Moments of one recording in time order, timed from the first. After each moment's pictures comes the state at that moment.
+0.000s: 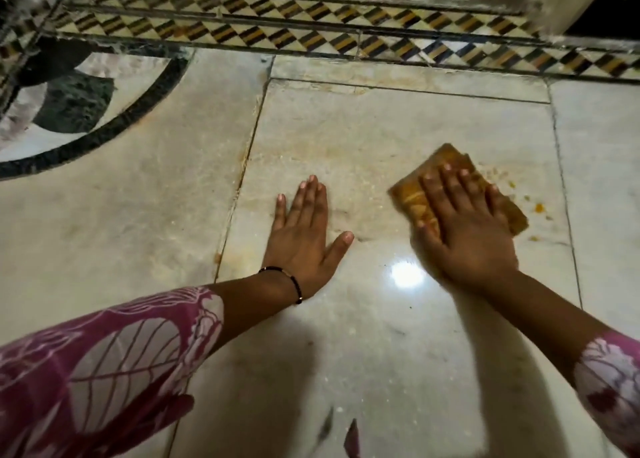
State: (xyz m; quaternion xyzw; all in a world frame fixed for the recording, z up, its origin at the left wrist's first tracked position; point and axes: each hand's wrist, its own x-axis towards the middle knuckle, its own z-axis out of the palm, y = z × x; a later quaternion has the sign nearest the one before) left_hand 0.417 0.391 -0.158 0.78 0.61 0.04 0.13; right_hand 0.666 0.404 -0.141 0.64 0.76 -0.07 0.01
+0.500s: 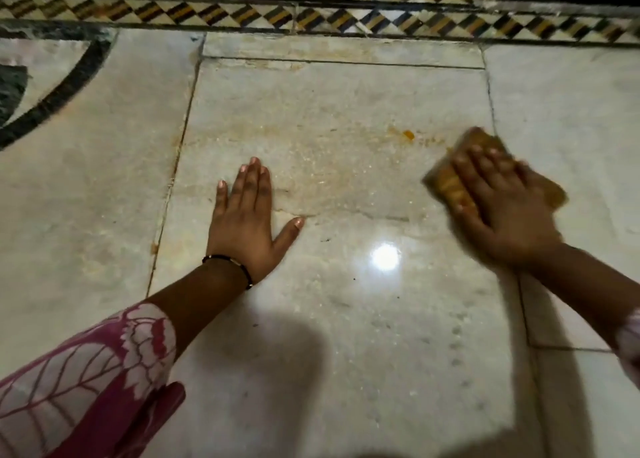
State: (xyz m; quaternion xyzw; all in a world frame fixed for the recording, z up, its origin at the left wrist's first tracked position) left_hand 0.427 0.388 -0.161 0.78 0.63 0.01 0.08; right_hand 0.787 0.378 -0.133 0.65 0.76 -0.06 0.04
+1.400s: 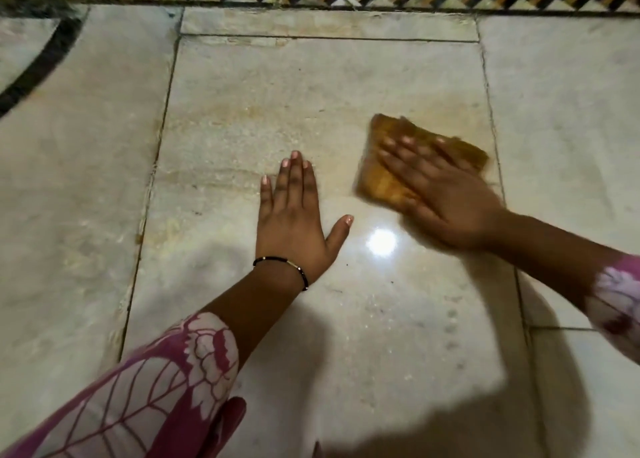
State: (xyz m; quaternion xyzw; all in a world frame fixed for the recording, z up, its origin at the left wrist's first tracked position) left_hand 0.500 0.369 -0.163 0.78 0.62 0.02 0.07; right_hand 0.745 0.393 -0.142 0.48 0.87 -0.08 0.01
